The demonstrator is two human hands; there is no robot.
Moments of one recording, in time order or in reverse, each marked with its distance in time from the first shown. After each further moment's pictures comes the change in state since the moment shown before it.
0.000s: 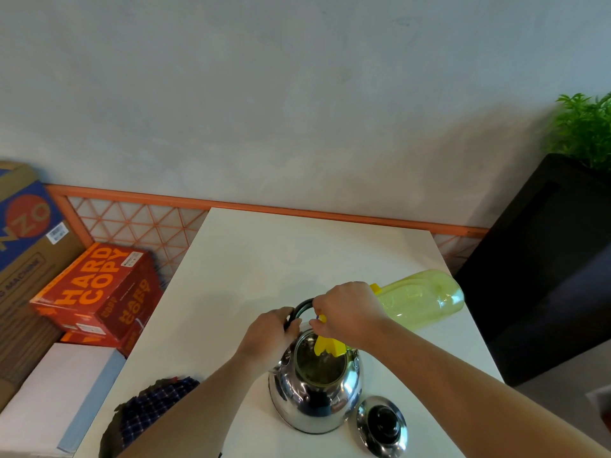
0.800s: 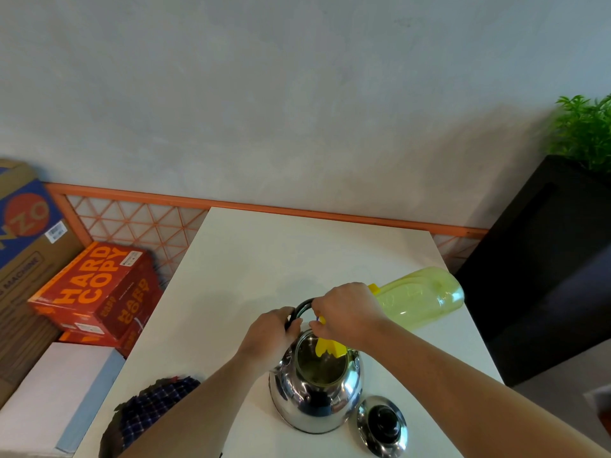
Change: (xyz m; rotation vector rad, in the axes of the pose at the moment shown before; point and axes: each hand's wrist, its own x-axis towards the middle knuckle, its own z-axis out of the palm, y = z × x) left_hand 0.001 -0.002 0.002 0.003 0.023 0.012; right_hand 0.003 -0.003 0.002 -0.037 -0.021 -0.021
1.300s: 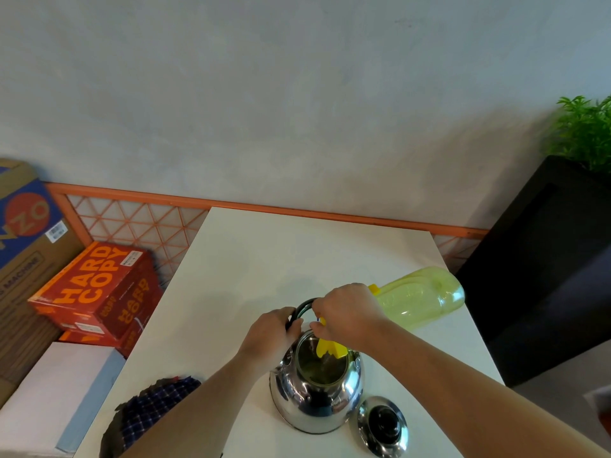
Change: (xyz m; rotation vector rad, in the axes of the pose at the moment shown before) left_hand 0.000 -0.002 0.001 -0.019 -0.002 0.009; right_hand -0.001 -0.002 -0.001 -0.007 0.004 -0.015
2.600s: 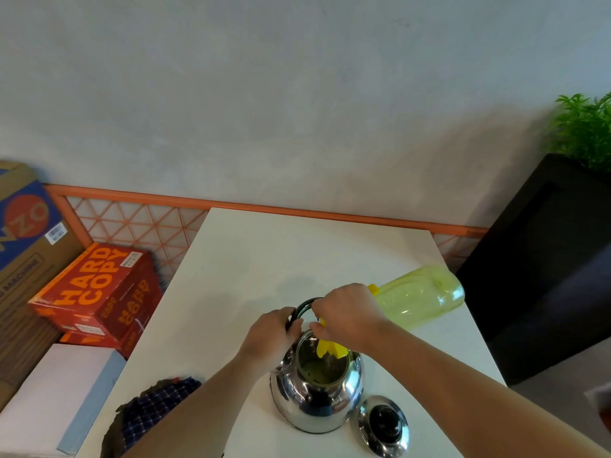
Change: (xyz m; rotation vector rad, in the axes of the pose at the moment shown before) left_hand 0.000 0.000 -0.001 0.009 -0.012 0.005; right_hand -0.001 0.001 0.004 -0.024 0.016 -0.006
